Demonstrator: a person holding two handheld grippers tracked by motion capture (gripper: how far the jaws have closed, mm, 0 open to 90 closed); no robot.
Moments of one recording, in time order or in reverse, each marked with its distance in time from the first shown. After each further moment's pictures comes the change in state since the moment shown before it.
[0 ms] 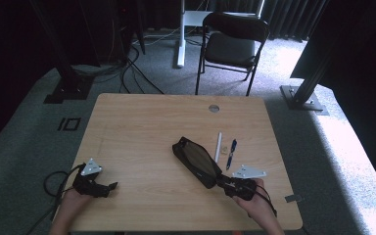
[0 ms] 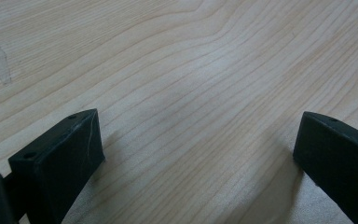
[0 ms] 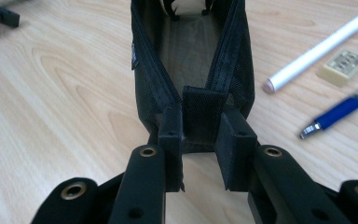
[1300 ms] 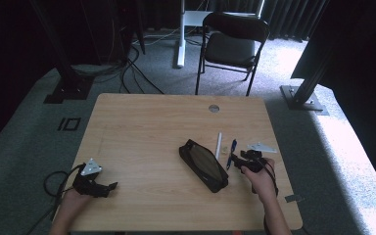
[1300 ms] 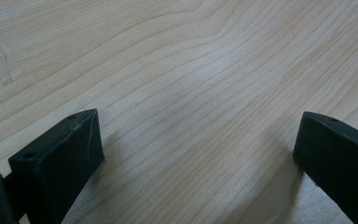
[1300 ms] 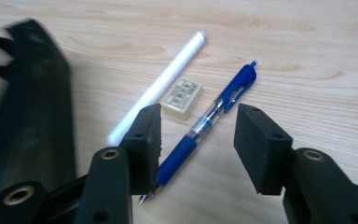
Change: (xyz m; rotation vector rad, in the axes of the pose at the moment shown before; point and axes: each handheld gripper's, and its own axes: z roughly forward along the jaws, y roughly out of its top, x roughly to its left) left arm 0.000 0.000 0.000 0.001 0.000 0.000; right arm -0.087 0.026 0.031 -0.026 -0.295 0.250
